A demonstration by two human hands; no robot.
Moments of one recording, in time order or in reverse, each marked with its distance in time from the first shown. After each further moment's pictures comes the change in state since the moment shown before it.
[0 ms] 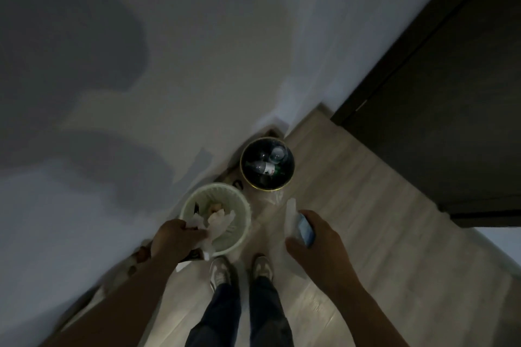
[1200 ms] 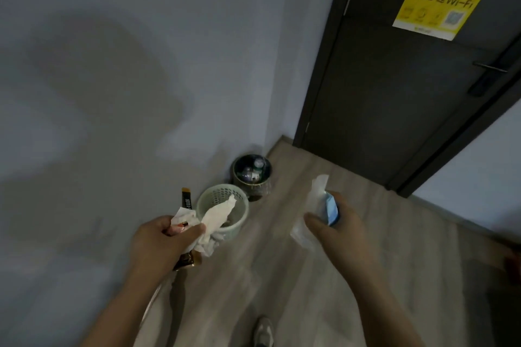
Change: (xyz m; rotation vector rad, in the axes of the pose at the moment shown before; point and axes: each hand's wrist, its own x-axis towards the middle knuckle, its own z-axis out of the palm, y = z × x) left_hand -0.394 -0.235 -0.111 -0.272 0.176 0.665; right_hand -0.473 -0.028 0.058 0.259 0.486 -0.172
